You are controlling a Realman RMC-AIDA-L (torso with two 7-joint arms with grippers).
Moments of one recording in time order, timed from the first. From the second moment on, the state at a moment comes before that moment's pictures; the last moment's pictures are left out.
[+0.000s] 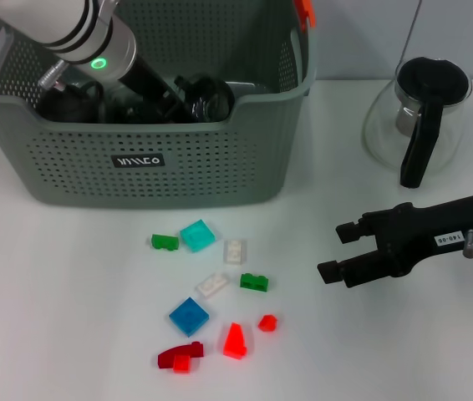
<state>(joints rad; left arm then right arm) -1.02 -2.08 1.01 0.82 2.83 1.14 -2.29 0.56 2.07 -1.07 -0.98 -2.11 -1.58 1.96</state>
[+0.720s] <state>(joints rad) -0.94 -2.11 0.99 1.24 2.81 1.36 -2.30 0.56 2.06 -1.06 -0.98 -2.11 -1.58 1.96</state>
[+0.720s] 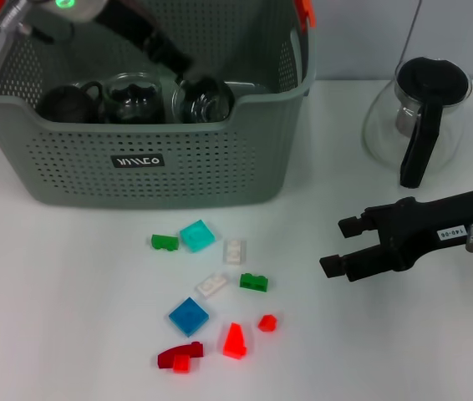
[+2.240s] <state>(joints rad) -0.37 -2.17 1.22 1.59 2.40 1.93 -1.84 0.59 2.08 -1.00 -0.95 -2.11 -1.54 1.96</state>
